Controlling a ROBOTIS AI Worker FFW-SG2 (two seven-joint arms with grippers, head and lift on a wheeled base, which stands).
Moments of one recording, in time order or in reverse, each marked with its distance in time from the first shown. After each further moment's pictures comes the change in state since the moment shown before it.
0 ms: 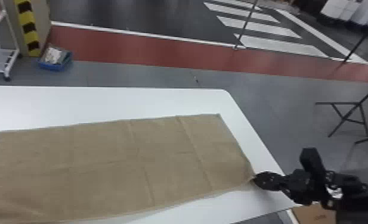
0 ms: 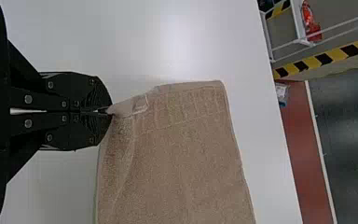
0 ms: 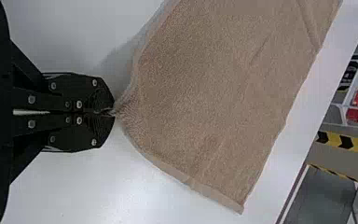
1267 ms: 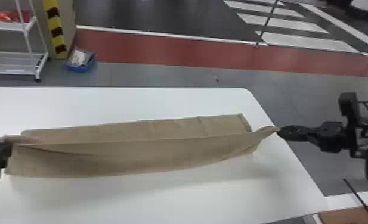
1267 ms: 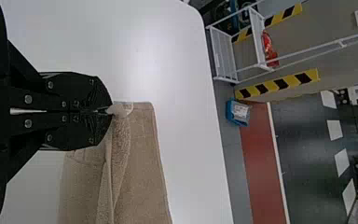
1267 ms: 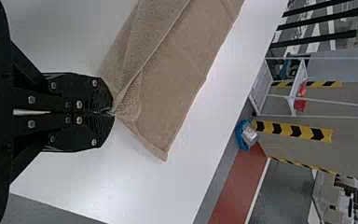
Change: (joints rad) left arm -0.371 -0.025 -0.059 0.229 -0.090 0.017 -0.004; right arm -0.440 -0.147 0.120 0.290 -0.060 0.124 0.097
